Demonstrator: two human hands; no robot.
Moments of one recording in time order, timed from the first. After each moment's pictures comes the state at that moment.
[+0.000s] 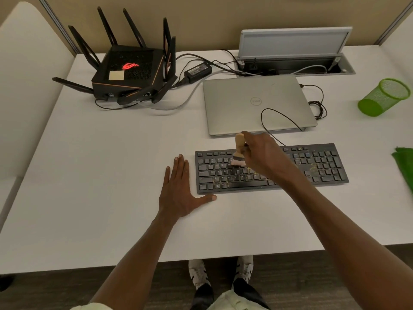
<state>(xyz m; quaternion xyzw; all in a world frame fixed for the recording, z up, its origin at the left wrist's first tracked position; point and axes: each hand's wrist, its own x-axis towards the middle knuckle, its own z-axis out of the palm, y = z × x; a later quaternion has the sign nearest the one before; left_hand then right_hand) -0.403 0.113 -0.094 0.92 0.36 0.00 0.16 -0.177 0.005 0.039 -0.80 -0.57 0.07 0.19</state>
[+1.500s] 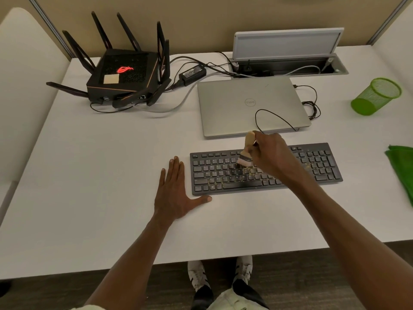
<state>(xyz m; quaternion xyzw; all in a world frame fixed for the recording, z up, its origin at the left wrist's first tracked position) -0.403 0.112 -0.092 0.92 0.36 0.00 0.16 -0.155 -0.017 0.042 -0.81 -0.54 0.06 0.21</state>
